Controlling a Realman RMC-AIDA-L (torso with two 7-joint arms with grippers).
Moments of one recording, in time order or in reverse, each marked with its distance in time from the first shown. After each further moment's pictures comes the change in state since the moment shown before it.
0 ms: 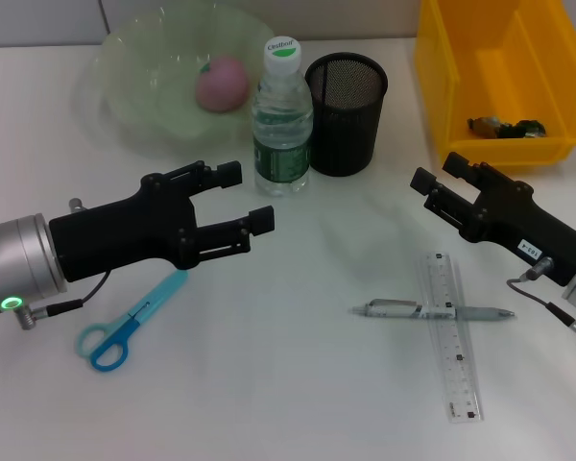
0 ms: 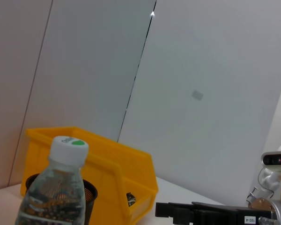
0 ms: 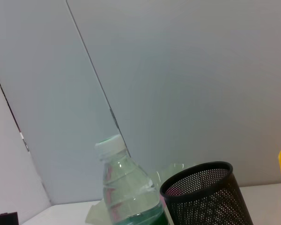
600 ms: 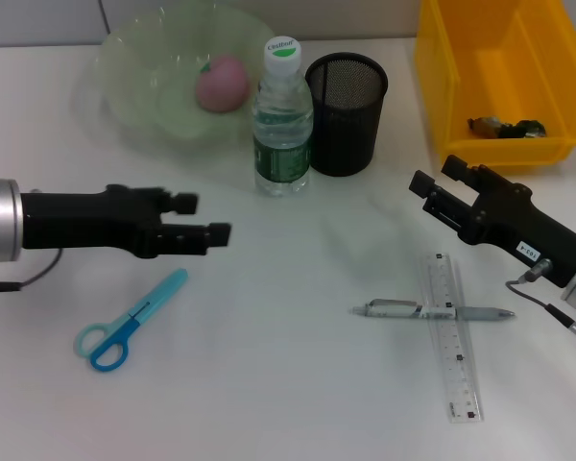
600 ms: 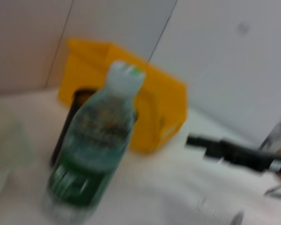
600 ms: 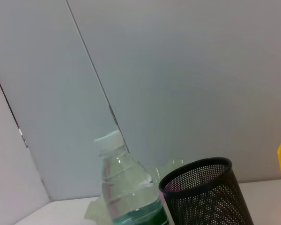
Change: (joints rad) left arm -0.006 0.049 -0.008 0.360 0.397 -0.040 -0.632; right arm 0.001 0.000 -0.006 0.000 -0.001 0.009 0.000
